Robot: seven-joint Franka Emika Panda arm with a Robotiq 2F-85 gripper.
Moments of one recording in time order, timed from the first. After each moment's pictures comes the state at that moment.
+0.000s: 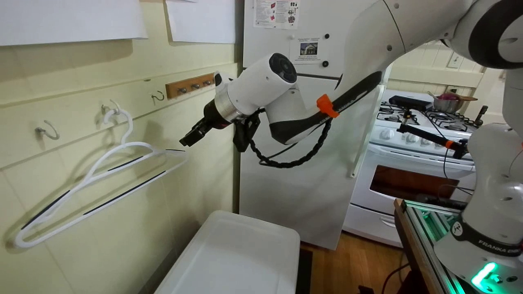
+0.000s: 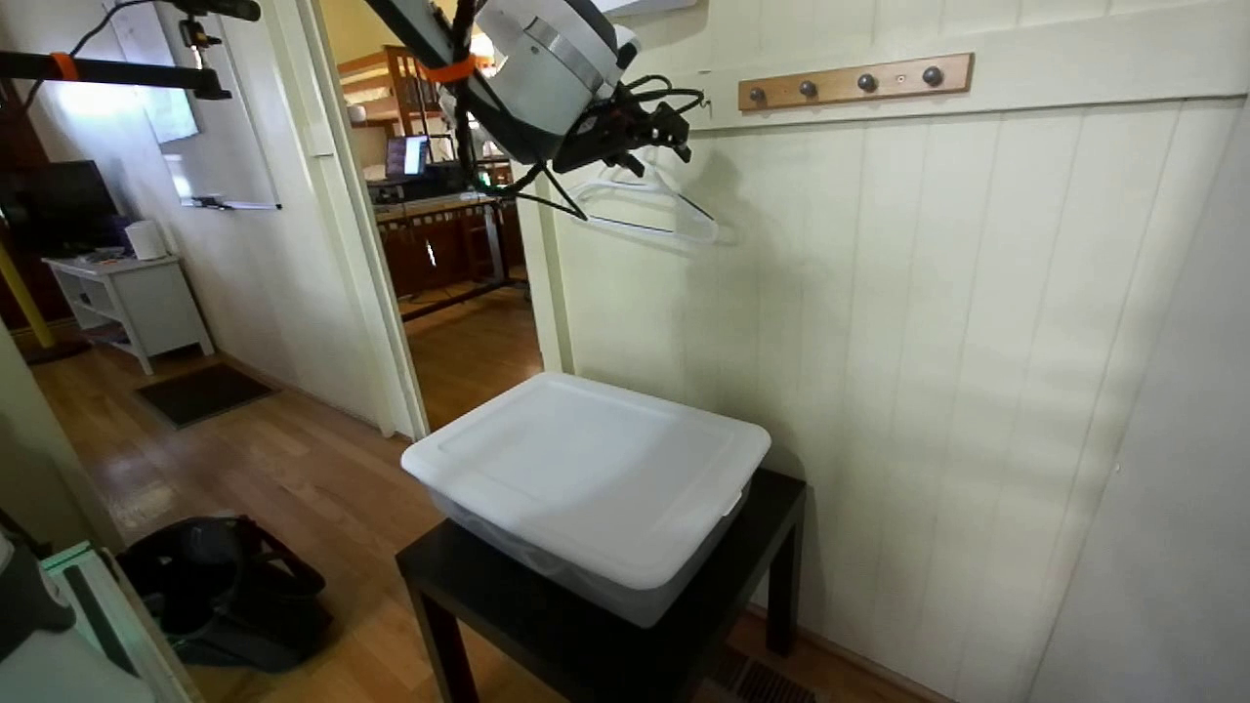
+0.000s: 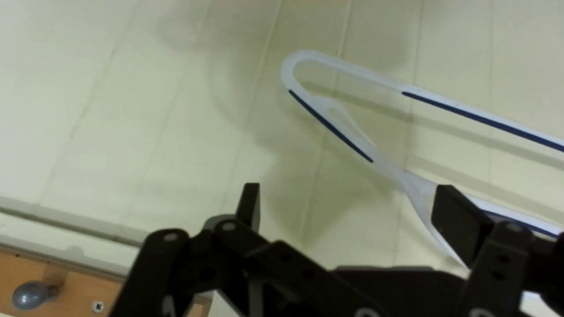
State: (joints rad) arm 0.36 0.47 -0.41 -1.76 -0.93 3.10 0.87
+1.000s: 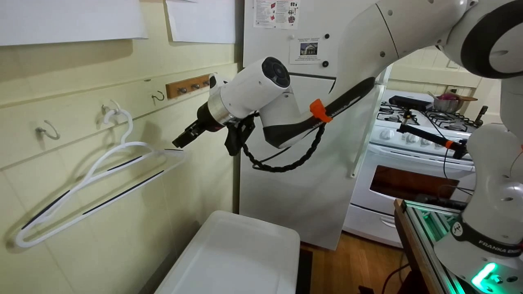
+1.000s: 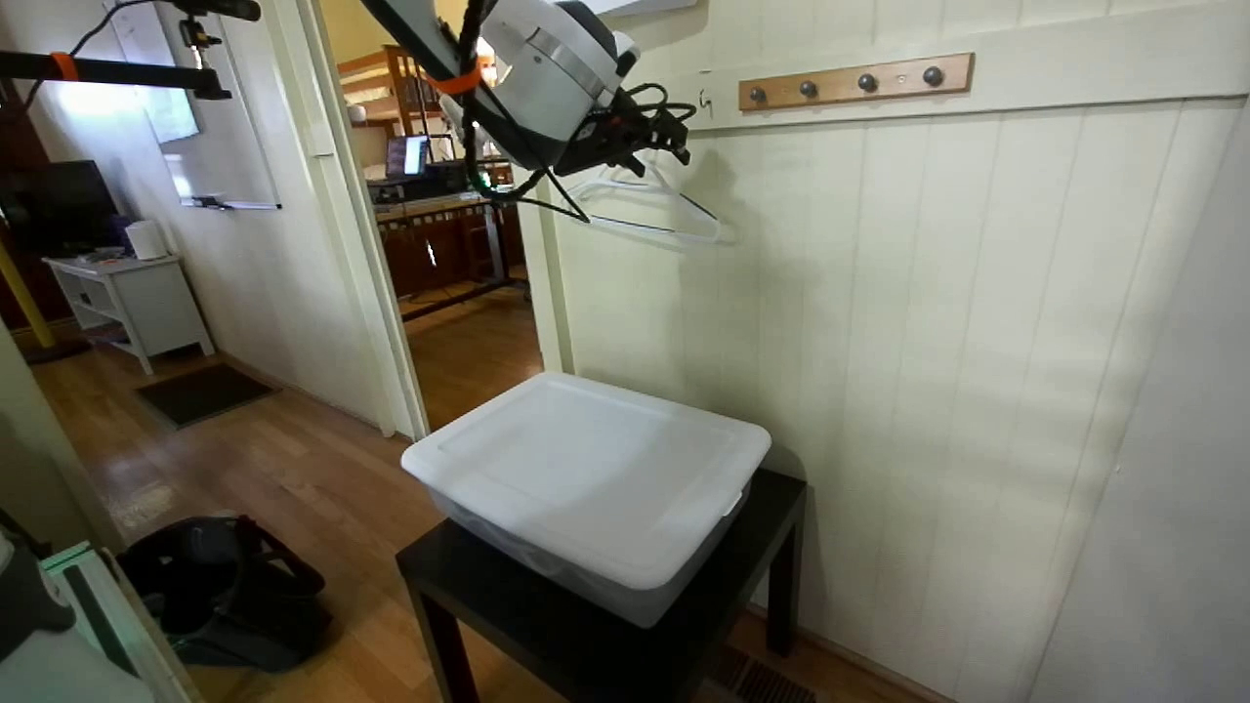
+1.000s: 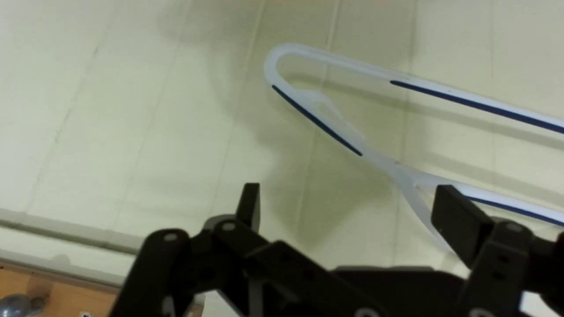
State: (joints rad) arm 0.39 0.52 -0.44 -1.71 -0.89 3.10 0.92
